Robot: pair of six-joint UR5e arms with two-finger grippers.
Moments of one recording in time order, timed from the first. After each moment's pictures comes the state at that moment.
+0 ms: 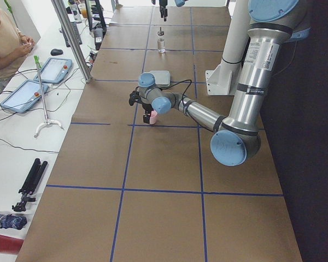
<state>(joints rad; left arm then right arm) -0.87 -1.80 -1.72 -1.90 -2.16 -0.75 1.27 -1.67 1.66 -1.19 2.42 0.13</state>
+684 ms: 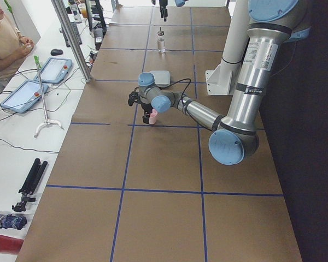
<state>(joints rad) -0.87 -1.81 -1.71 -1.88 -2.15 -0.76 1.27 -1.67 1.66 -1.20 2.42 0.14</state>
